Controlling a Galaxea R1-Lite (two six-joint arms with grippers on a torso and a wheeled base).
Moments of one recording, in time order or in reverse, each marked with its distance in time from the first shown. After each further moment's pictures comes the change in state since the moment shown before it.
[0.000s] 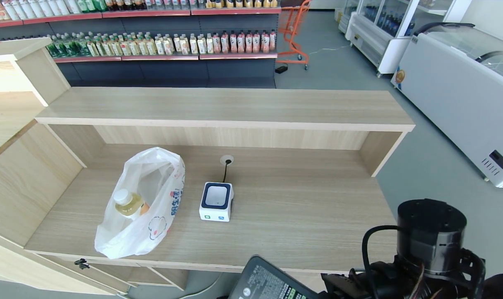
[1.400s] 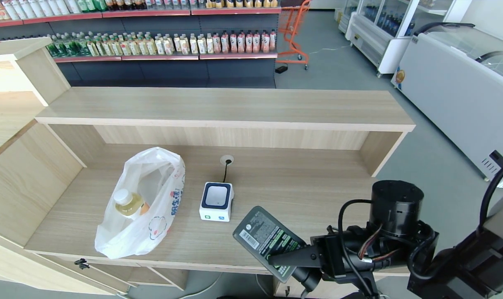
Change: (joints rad) left arm 0.000 0.000 0.000 0.000 0.000 0.000; right arm -0.146 0.211 -0.126 -0.177 0.006 0.102
